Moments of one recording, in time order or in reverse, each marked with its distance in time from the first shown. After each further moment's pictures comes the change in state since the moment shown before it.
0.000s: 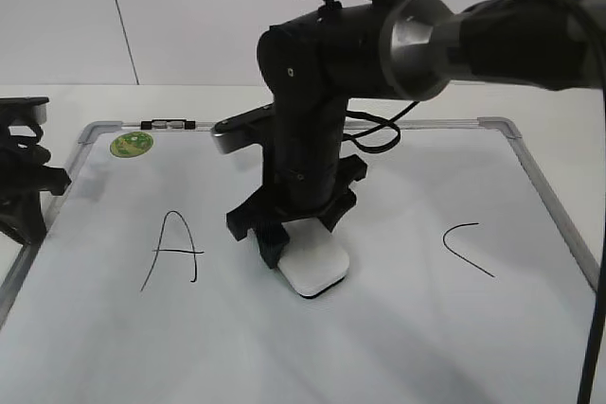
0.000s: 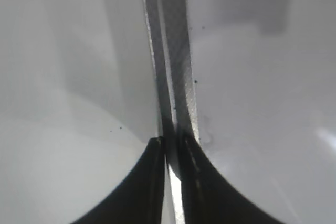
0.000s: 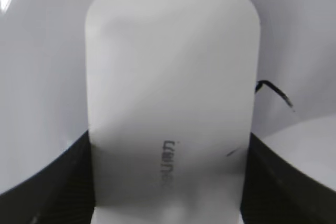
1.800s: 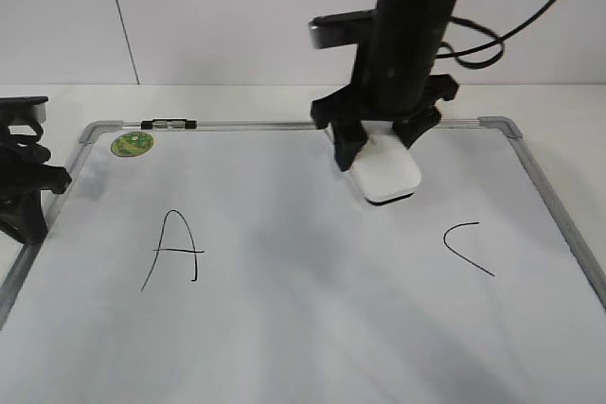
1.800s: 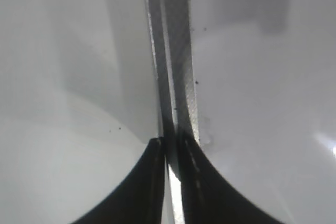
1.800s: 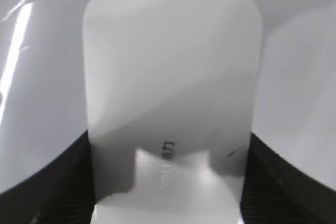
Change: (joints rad) left arm 0.003 0.000 0.000 -0.023 -0.009 0.000; right arm -0.206 -0.109 -0.077 0.009 0.104 0.013
